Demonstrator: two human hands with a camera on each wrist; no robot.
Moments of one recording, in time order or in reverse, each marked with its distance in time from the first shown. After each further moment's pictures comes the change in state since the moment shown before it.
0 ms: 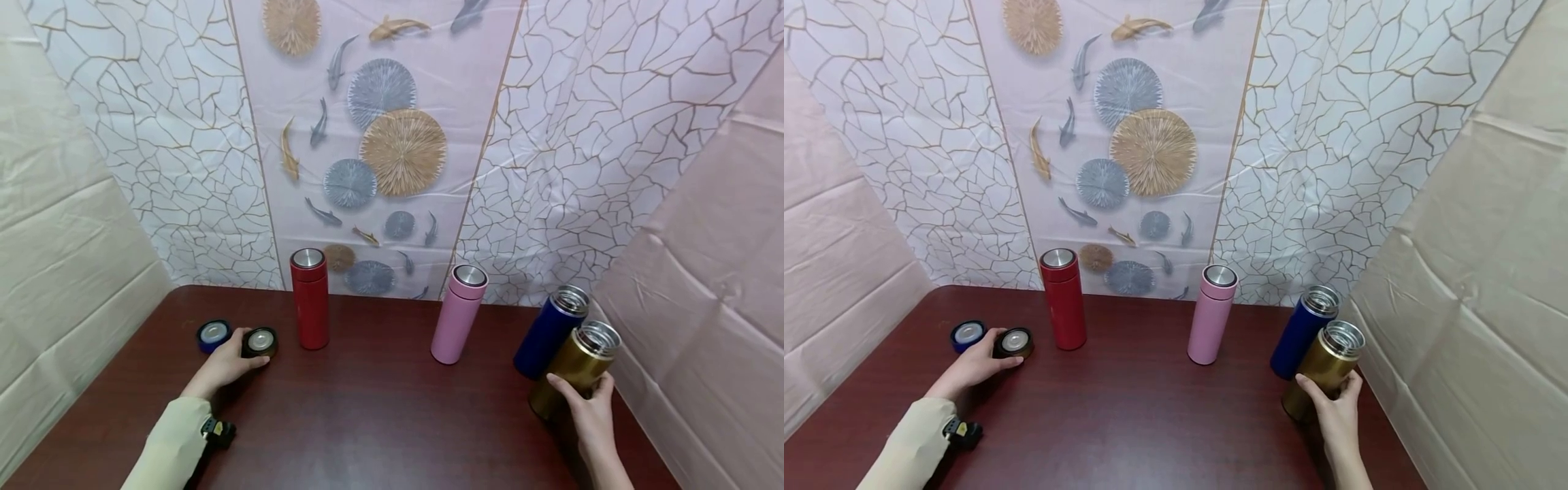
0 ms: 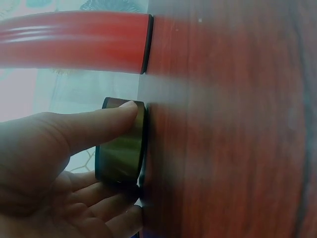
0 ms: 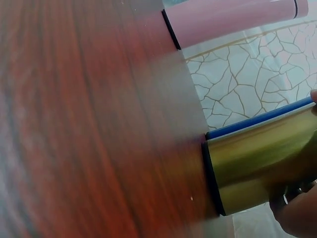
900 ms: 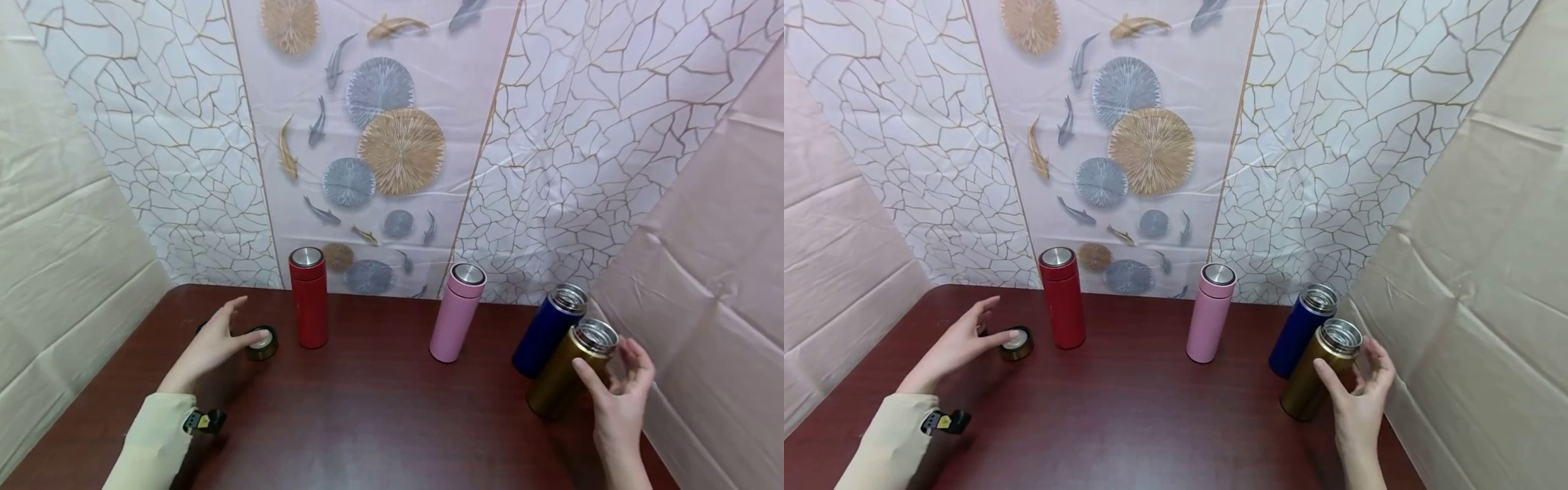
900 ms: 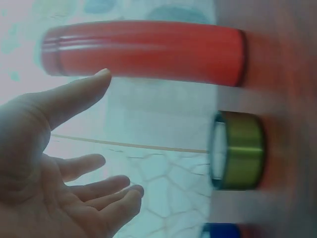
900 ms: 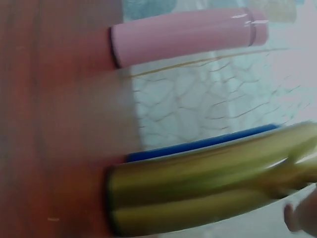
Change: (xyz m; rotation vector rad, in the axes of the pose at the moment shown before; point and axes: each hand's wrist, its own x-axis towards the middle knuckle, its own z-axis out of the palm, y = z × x) left_hand -0.015 0.044 -0.041 -0.093 0.051 0.078; right_hand -0.018 -0.060 0.000 0.427 0.094 -0.402
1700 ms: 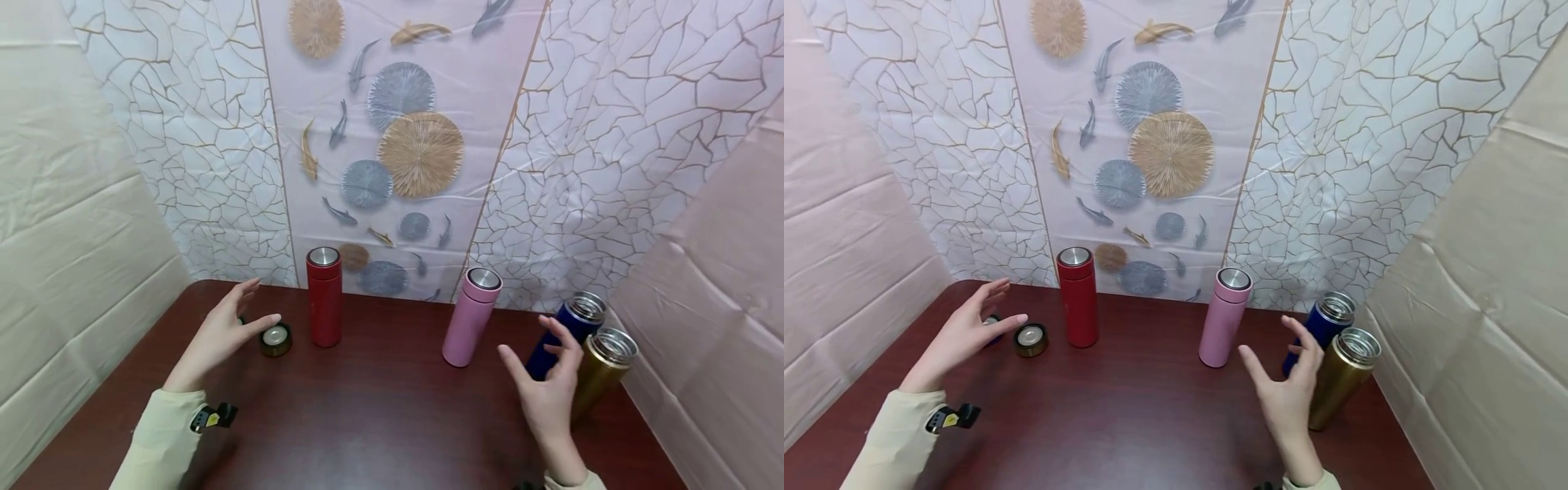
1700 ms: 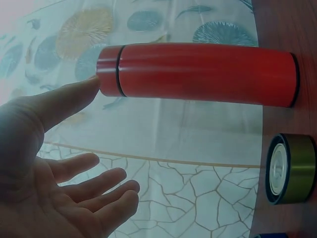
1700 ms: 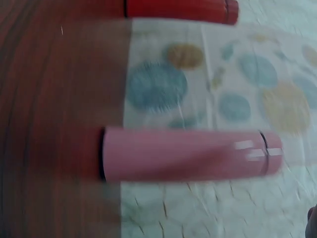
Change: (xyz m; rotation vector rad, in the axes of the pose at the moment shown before) left_hand -0.022 0.036 -0.021 -0.046 0.129 0.102; right_hand -0.056 -0.023 0.108 -0.277 -0.256 -0.443
